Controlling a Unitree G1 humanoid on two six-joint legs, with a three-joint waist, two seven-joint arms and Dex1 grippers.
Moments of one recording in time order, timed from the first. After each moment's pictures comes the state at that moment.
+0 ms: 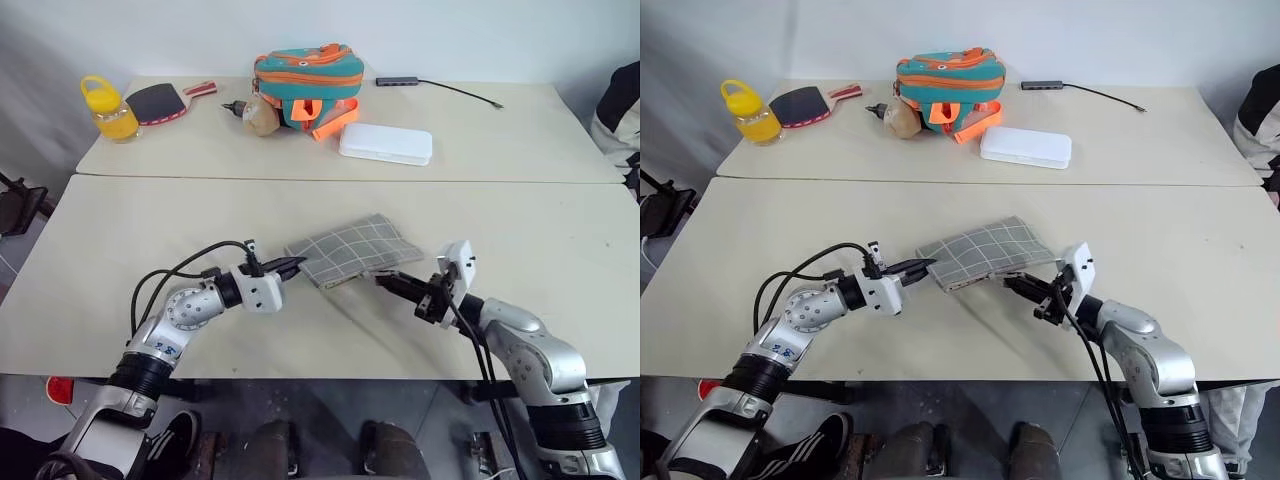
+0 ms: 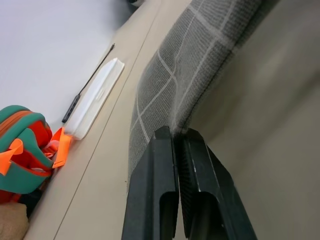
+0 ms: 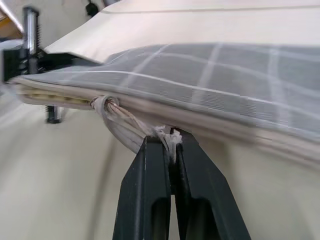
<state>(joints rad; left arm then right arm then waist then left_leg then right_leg) -0.45 0.57 -0.23 0.37 0.18 -0.70 -0.48 -0.23 -0.48 -0.06 -0.15 0.61 0.53 0.77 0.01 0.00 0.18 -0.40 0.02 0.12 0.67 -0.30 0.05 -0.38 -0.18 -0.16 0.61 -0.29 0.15</state>
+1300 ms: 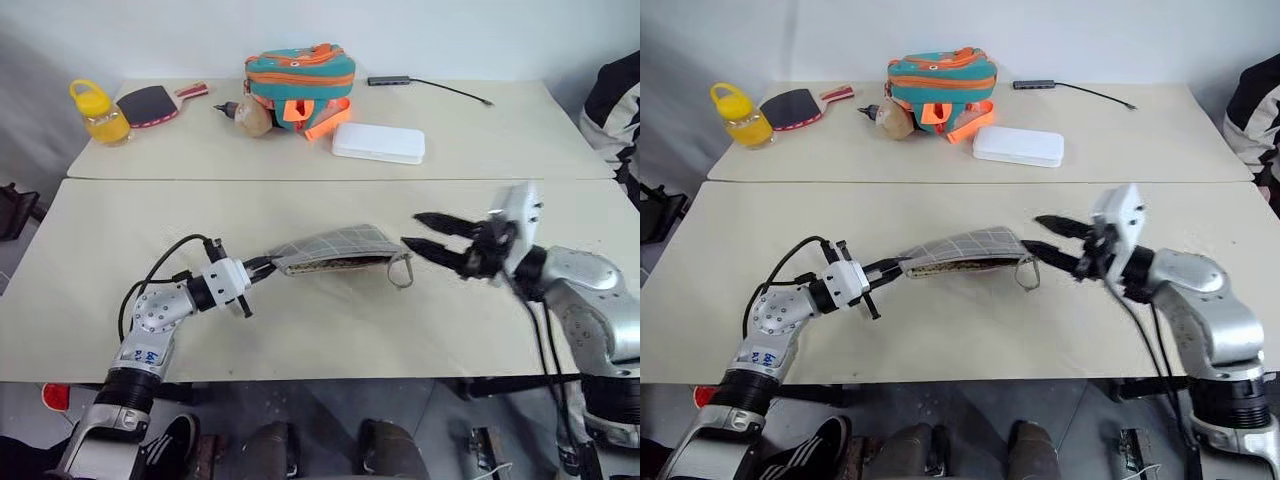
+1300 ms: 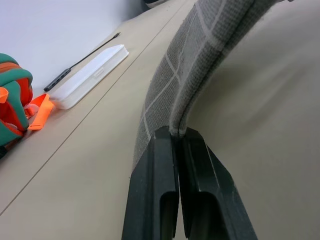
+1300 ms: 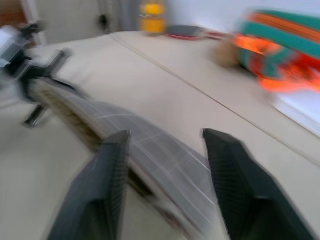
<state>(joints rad) -0.39 0.52 -0.08 0.34 -0.12 -0.55 -0.73 -0.37 -0.67 -0.06 -0.32 0.53 0.42 0.91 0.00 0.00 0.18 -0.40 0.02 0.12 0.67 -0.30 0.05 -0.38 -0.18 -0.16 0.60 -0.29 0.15</state>
